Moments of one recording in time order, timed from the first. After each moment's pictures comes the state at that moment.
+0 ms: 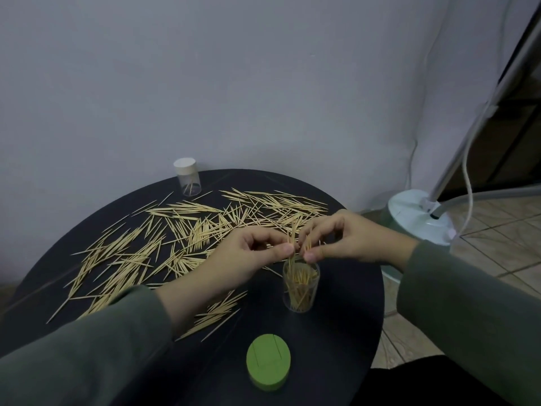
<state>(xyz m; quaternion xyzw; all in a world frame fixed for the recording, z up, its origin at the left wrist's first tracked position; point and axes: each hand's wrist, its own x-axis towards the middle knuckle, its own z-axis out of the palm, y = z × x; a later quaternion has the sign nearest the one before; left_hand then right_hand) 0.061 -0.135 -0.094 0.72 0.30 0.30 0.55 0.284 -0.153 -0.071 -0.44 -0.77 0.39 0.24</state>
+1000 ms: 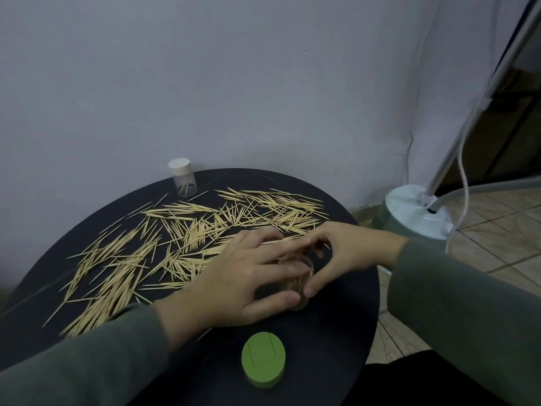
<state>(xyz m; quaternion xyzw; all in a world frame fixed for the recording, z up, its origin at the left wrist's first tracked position) 0.052 -0.143 -0.110 0.96 0.15 0.23 -0.02 0.283 -0.155 -0.075 -0.48 -0.80 0.35 0.09</state>
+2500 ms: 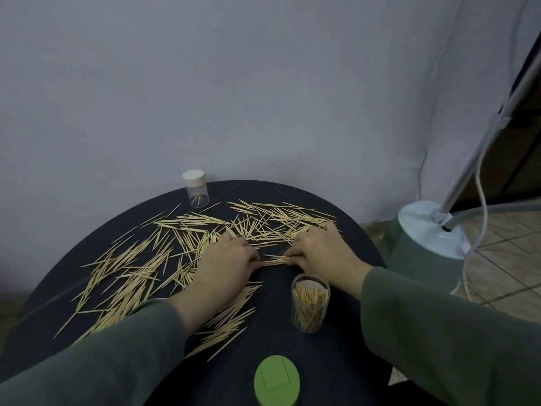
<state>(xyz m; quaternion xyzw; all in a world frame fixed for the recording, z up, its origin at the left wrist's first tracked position) 0.048 -0.090 -0.124 0.86 0.49 0.07 -0.06 0.244 -0.108 -0.116 -0.58 -0.81 -0.05 0.03</state>
